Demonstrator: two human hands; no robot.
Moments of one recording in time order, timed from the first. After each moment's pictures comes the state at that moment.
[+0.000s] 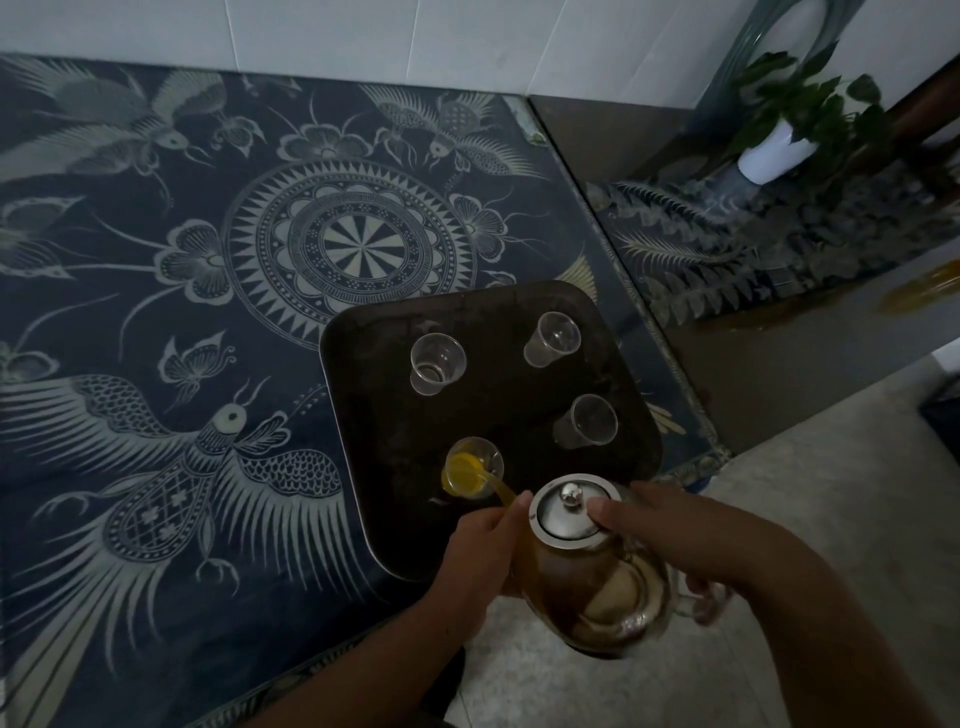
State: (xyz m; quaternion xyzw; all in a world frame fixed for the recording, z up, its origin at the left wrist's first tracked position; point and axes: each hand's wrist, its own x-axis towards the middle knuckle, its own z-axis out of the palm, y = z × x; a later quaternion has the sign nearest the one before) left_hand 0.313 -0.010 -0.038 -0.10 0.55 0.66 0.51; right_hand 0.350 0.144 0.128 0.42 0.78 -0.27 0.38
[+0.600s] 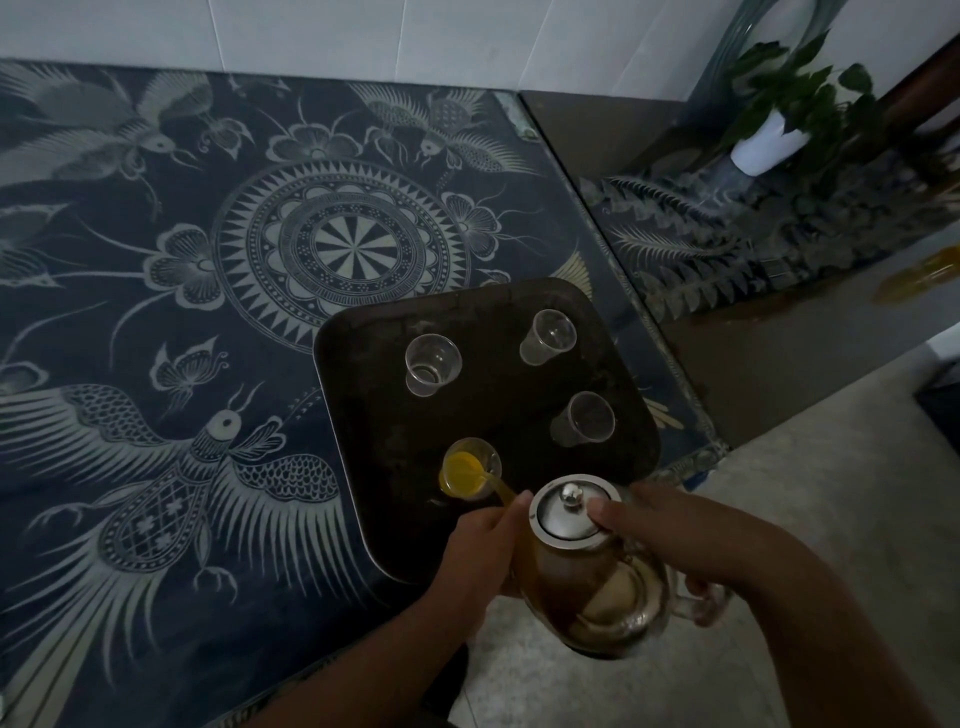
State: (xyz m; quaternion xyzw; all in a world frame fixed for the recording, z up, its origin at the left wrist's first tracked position) left_hand 0.311 -0.007 -0.042 -0.08 0.56 0.64 0.51; right_hand 0.354 0.147 0.122 0.41 0.79 -0.29 0.35
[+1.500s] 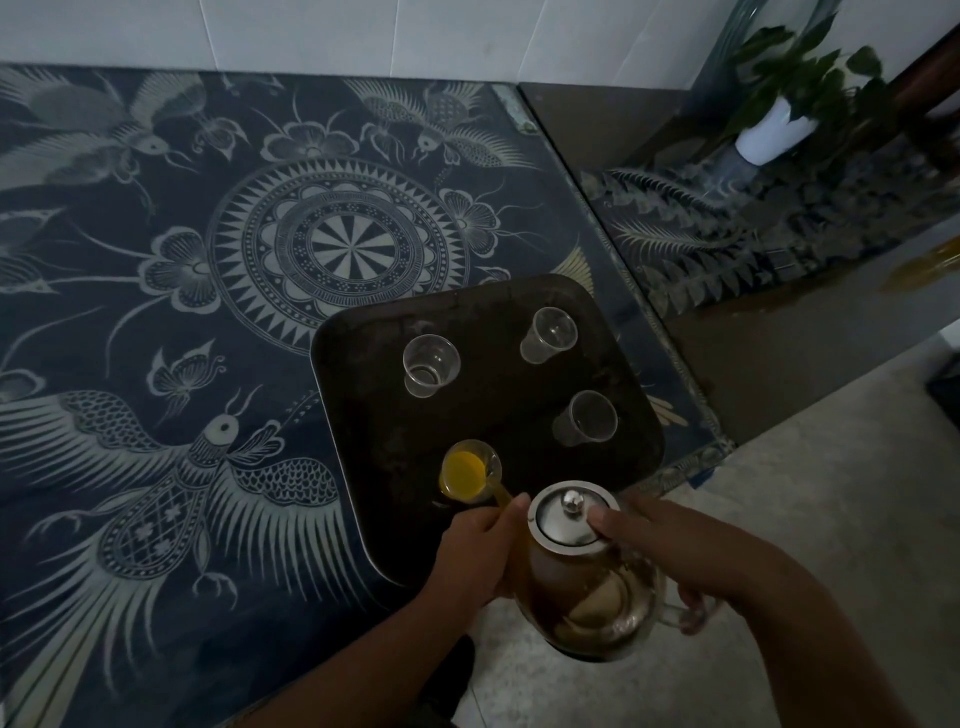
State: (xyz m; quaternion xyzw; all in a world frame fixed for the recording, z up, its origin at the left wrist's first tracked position) left_hand 0.307 -0.006 -0.059 -0.05 0.62 0.61 0.48; right_hand 0.359 0.143 0.118 0.42 0.76 -0.35 0.35
